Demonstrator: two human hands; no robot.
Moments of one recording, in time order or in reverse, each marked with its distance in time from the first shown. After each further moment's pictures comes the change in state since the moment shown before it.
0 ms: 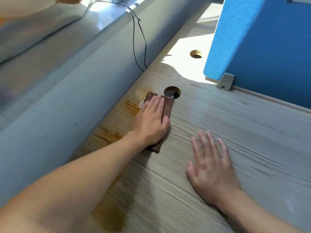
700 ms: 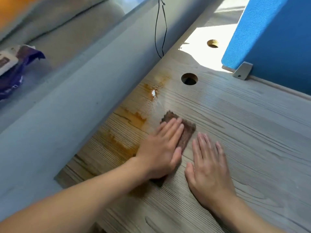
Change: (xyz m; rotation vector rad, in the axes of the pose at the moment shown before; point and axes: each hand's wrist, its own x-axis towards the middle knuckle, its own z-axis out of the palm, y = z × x) left_hand -0.144 0.011 0.010 -0.047 0.055 0.263; right_hand -0.048 -0.064 0.000 0.060 -0.017 -0.024
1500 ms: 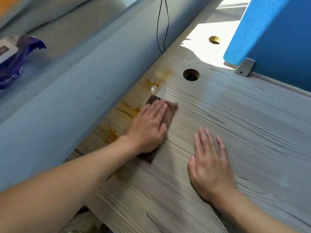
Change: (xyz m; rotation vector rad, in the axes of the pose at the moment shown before) left_hand 0.020 -0.050 -0.009 -0.009 -0.074 -0.169; right_hand 0.000 -0.001 0.001 -0.066 -0.029 0.007
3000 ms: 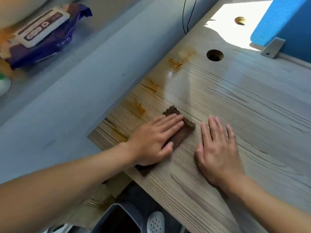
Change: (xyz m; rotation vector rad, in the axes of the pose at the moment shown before) left_hand -0.120 -0.010 0.006 0.008 -0.029 0.277; right_hand -0.030 -0.039 -0.002 0.000 0.013 -0.053
